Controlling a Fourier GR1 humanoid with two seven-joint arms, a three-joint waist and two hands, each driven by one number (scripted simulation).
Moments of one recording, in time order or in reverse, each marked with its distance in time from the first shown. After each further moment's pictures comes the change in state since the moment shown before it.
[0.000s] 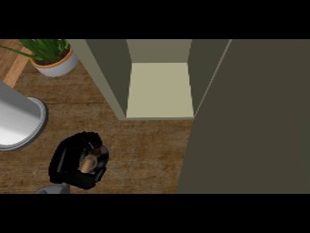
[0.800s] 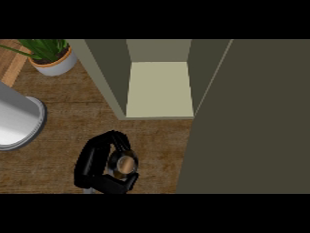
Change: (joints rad) left arm 0.080 -0.094 -0.254 -0.338 -0.027 0.267 0.249; right arm 0.023 -0.022 0.012 0.002 0.006 -0.016 -0.044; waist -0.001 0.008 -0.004
